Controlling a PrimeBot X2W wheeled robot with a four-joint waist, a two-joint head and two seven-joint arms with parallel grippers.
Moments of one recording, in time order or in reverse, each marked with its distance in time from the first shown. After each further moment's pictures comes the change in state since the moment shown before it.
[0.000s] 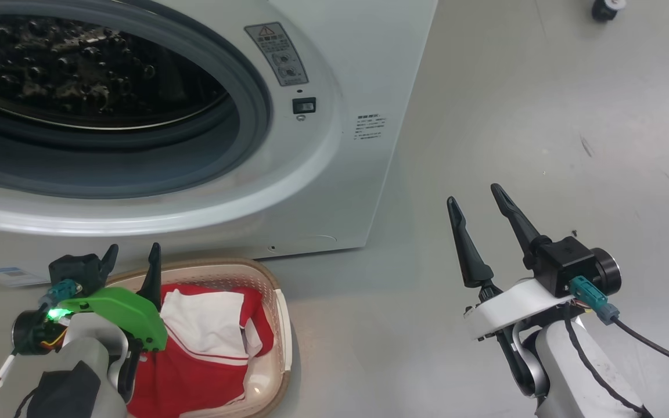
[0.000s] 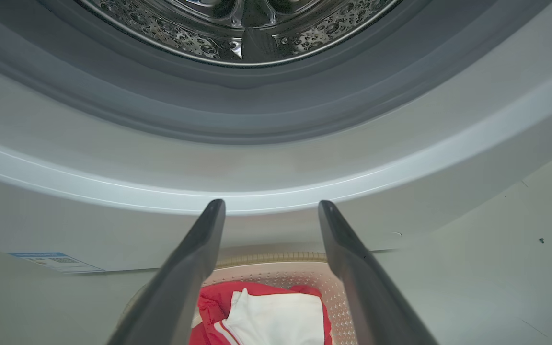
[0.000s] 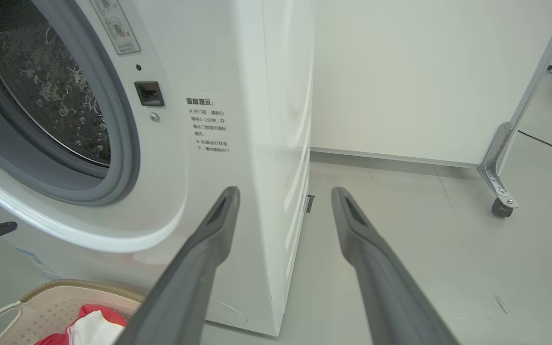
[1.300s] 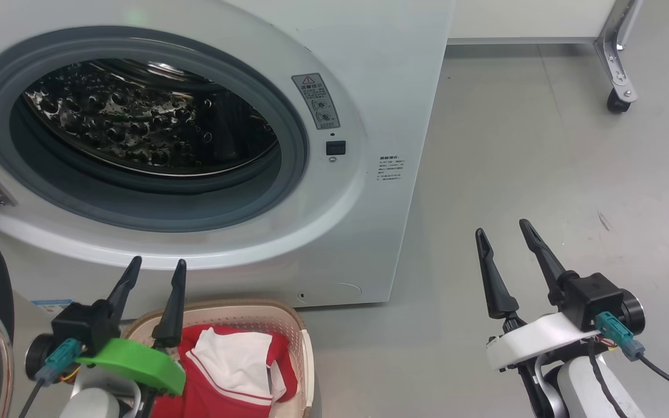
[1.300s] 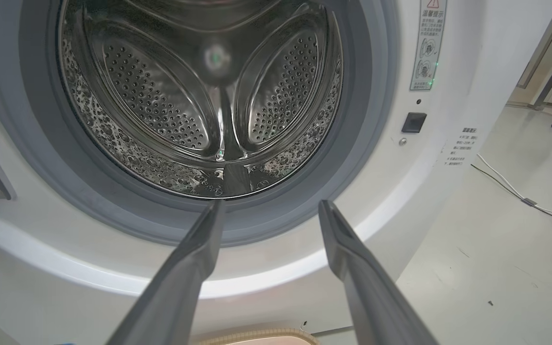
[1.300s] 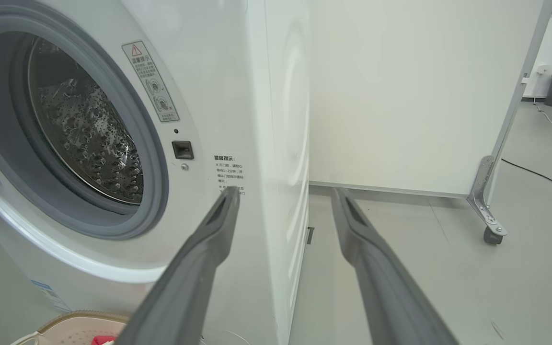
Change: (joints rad) left arm 0.321 0.025 -0.053 -0.569 -0.040 -0.001 -0.021; right arm 0.147 0.006 -0.101 -0.053 -0.016 0.016 0.000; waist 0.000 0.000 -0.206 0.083
